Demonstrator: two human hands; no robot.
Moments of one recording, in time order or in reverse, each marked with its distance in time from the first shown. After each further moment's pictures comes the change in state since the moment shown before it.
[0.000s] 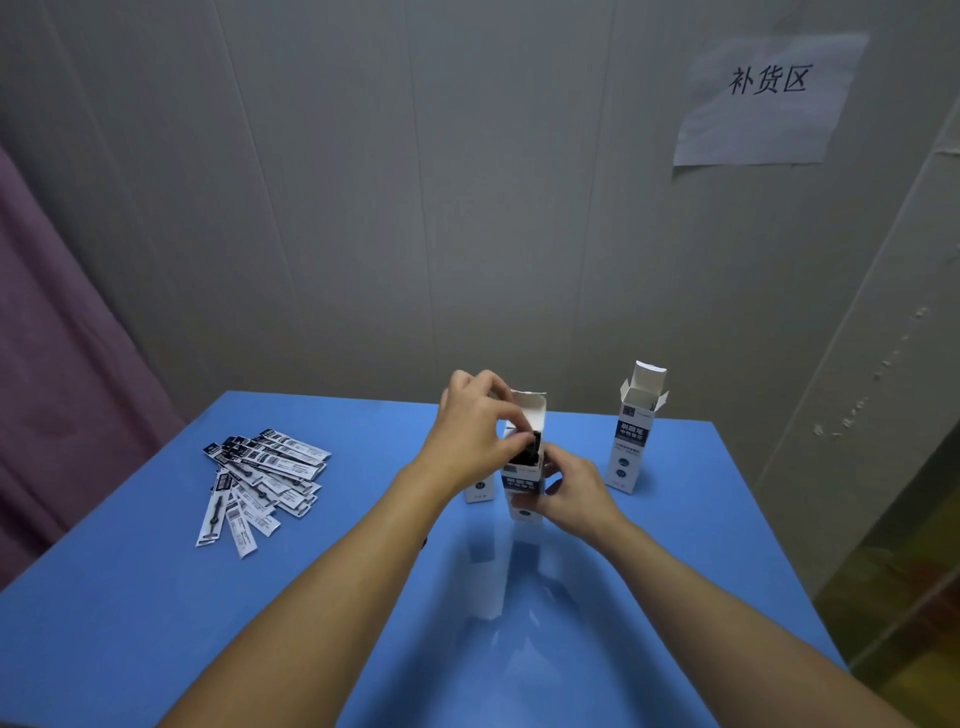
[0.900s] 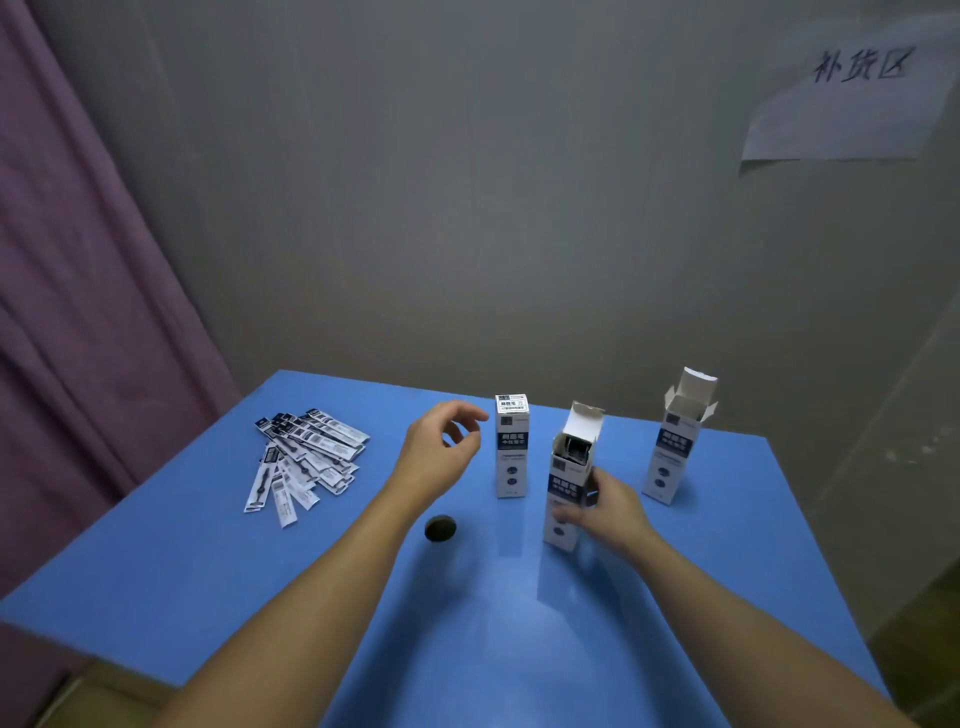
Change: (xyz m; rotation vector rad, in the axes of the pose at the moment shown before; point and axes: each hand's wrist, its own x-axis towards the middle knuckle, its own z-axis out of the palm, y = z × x) left_hand -0.046 -0.056 -0.002 -0.503 0.174 -0.413; right_hand 0.006 0.029 0.009 -0.030 -0.060 0.262
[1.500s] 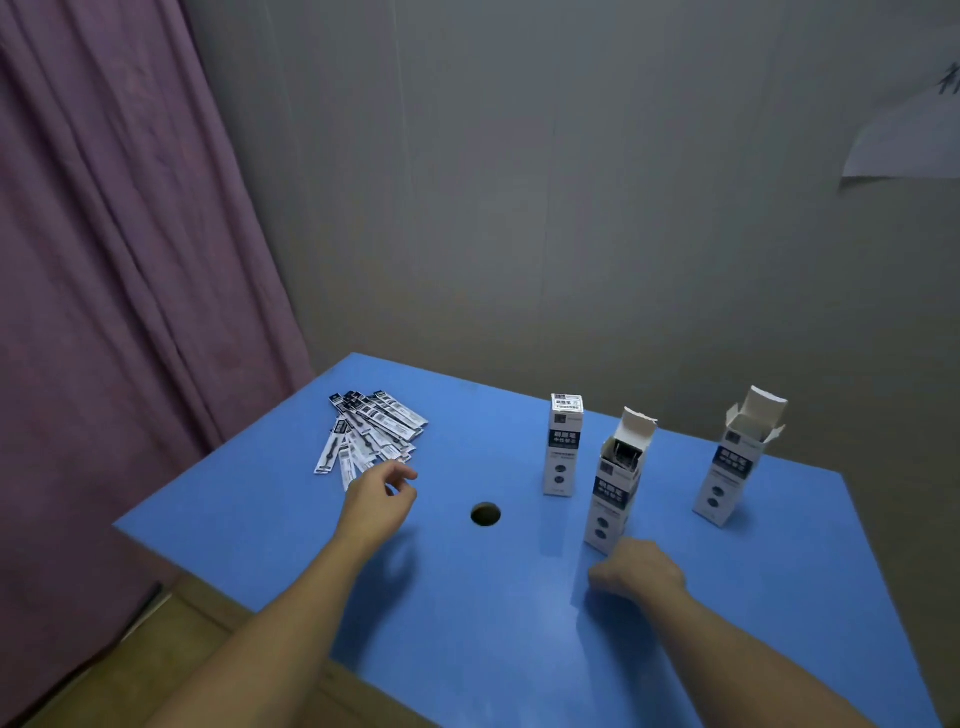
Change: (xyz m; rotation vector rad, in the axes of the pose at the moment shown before) left_hand -0.083 -0.094 -0.076 0.194 0.247 -0.406; right_hand -0.044 -0.019 0.028 -0.660 -0.320 0.322
